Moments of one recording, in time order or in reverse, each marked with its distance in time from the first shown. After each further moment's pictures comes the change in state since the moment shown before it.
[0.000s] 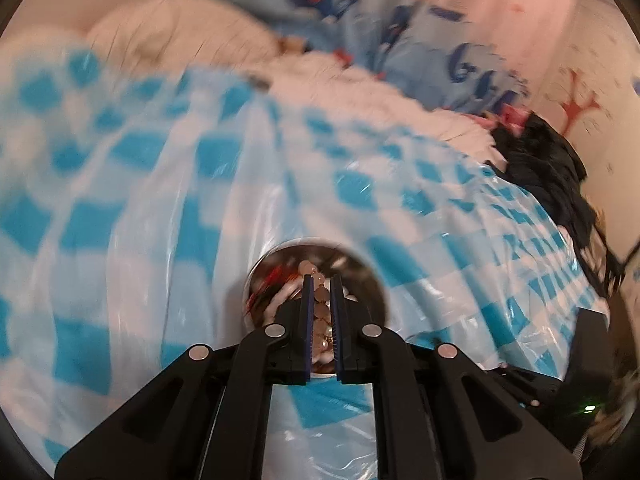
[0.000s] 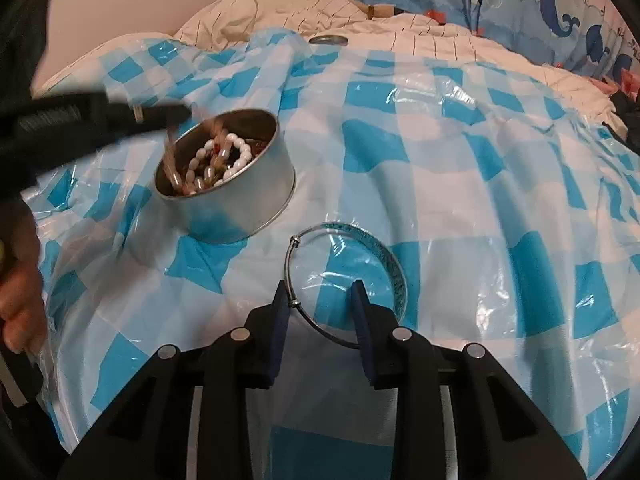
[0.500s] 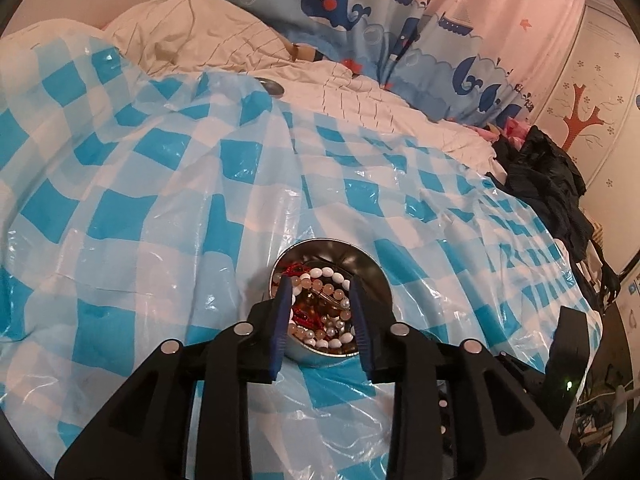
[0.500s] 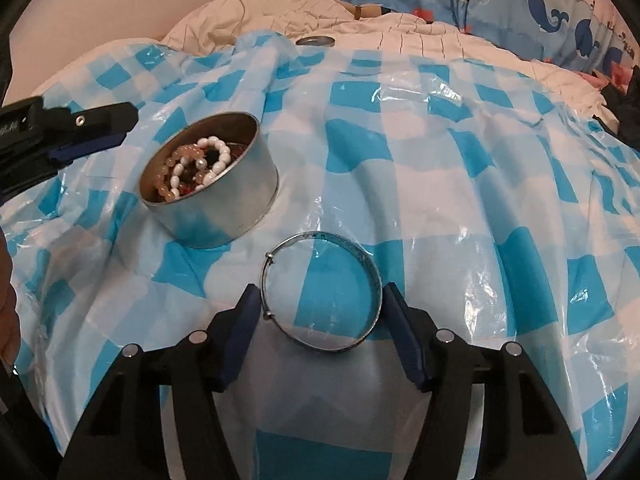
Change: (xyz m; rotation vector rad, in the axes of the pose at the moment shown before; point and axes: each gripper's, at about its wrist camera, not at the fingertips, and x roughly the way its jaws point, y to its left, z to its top) left arm -0.031 0.007 -0.004 -0.006 -0.040 -0.003; right arm 0.001 -0.005 -0.002 0.029 -0.001 -0.021
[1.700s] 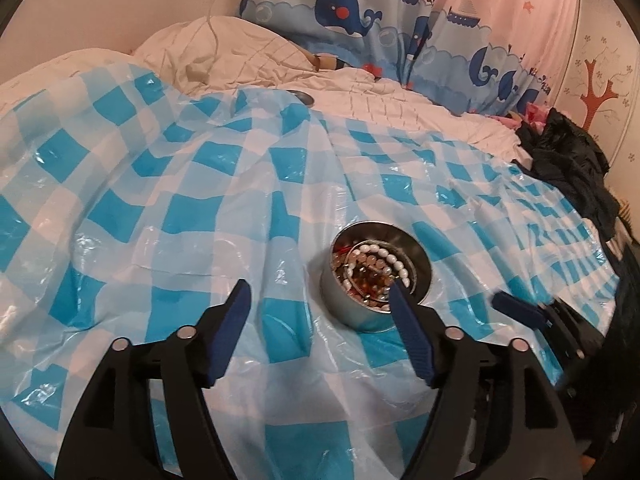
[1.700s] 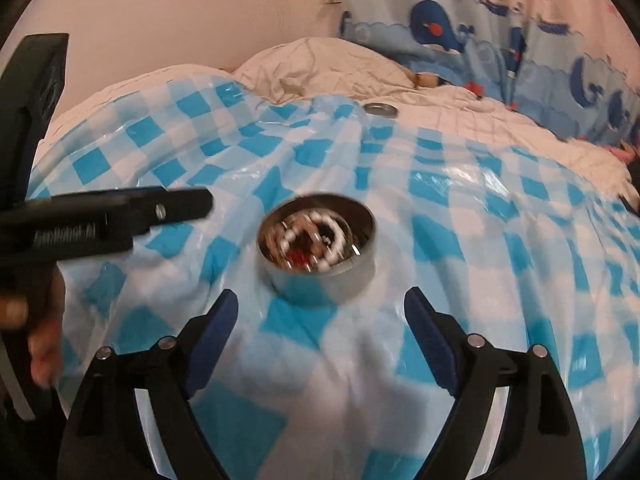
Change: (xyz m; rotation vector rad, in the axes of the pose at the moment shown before) left arm -0.041 0.011 -0.020 0.080 -0.024 0.161; right arm -0.045 0.059 0.009 -0.142 -0.199 0.088
